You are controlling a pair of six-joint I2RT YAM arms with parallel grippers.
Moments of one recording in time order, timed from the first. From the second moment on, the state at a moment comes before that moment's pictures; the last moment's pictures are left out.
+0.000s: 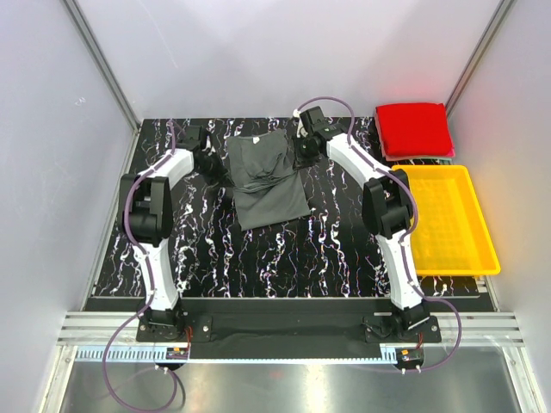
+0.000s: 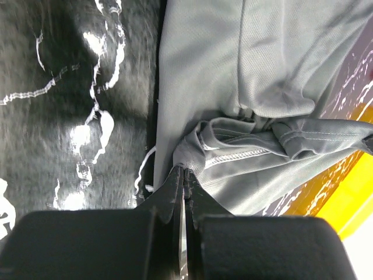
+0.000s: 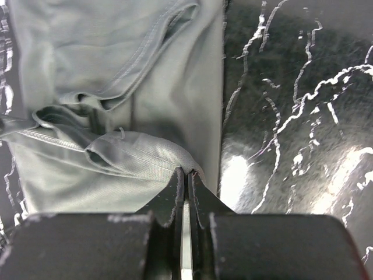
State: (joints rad) left arm -0.11 2.05 1.53 -0.58 0.37 -0.63; right arm 0.45 2.33 2.10 -0.69 -0.16 0.25
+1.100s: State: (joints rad) left arm -0.26 1.59 0.86 -0.30 0.37 -0.60; right arm 0.40 2.13 1.72 -0.77 -0.33 0.18
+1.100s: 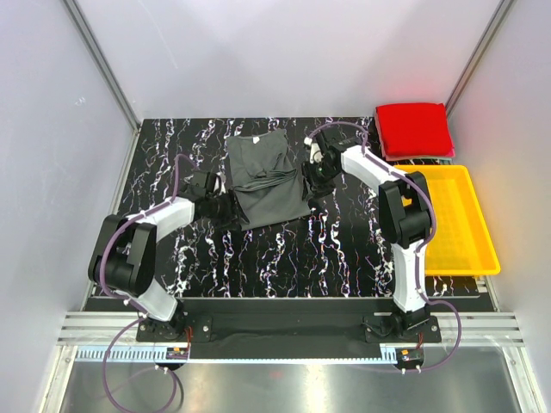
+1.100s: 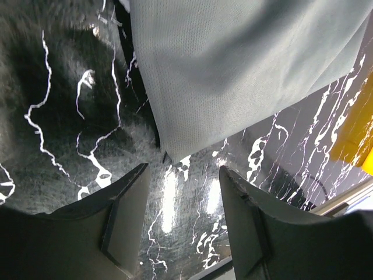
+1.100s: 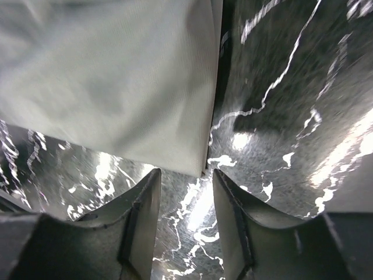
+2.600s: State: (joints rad) left arm -0.49 1.32 0.61 -0.48 0.22 -0.65; right arm 0.55 1.59 0.76 -0.35 -0.39 0.60
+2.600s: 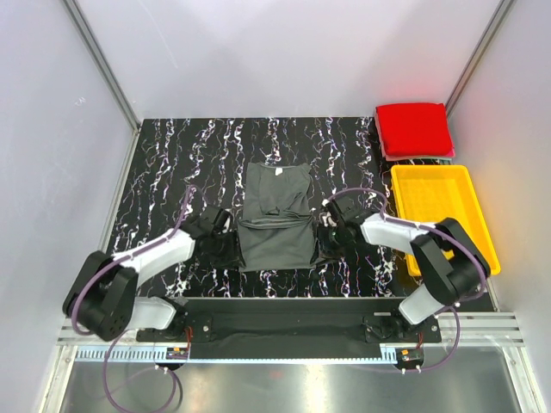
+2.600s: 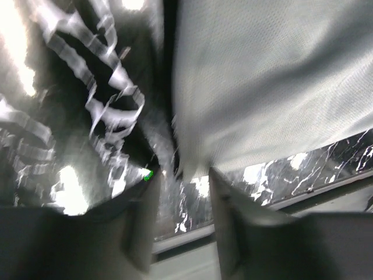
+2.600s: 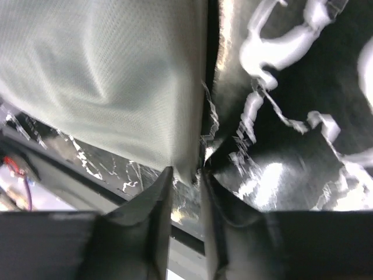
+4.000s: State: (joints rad) left arm -0.36 1.79 1.21 -0.53 0.14 -0.55; right arm 0.72 1.72 1.17 -0.41 -0.04 0.53
